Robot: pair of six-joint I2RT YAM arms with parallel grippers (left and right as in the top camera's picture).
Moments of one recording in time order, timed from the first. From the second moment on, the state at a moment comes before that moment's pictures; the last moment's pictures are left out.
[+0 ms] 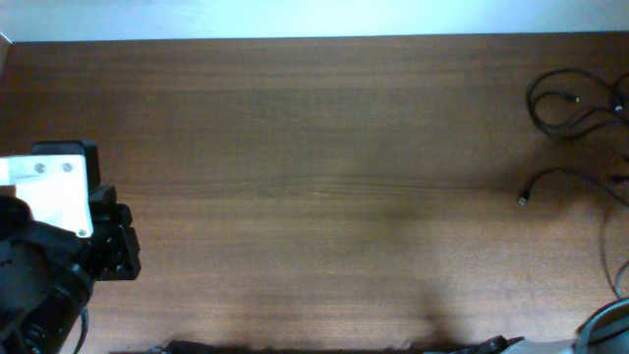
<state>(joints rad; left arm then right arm) -0.15 1.16 2.19 -1.66 -0.16 -0.08 -1.08 1.66 1.07 -0.03 -0.53 0.42</state>
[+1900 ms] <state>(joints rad) -0.15 1.16 2.19 -1.68 -0.10 -0.08 0.05 0.02 0.01 -0.07 -0.06 -0.31</state>
